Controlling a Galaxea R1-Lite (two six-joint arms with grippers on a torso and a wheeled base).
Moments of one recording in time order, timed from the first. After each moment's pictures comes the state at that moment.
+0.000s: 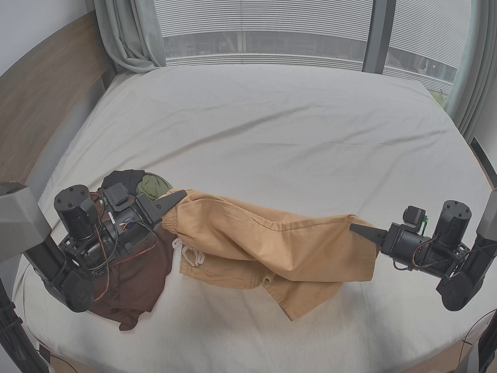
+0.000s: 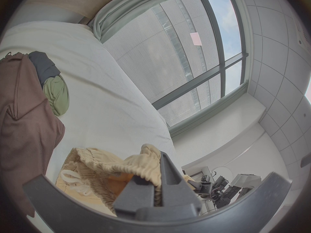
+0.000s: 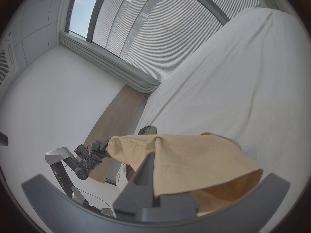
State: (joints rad) left arm -0.27 1.98 -0.48 -1.53 -0.43 -0.86; right arm 0.24 1.97 -0.30 -1.54 0.56 0.70
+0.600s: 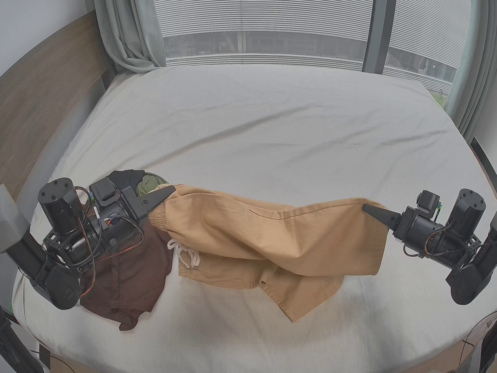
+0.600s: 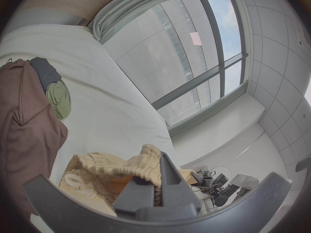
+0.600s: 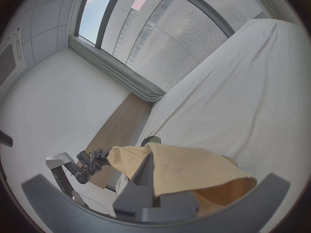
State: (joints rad) left arm -0.23 1.88 -0.46 -1.44 -0.48 -0.86; right arm 0.20 1.88 -0.32 -1.54 0.57 0.70
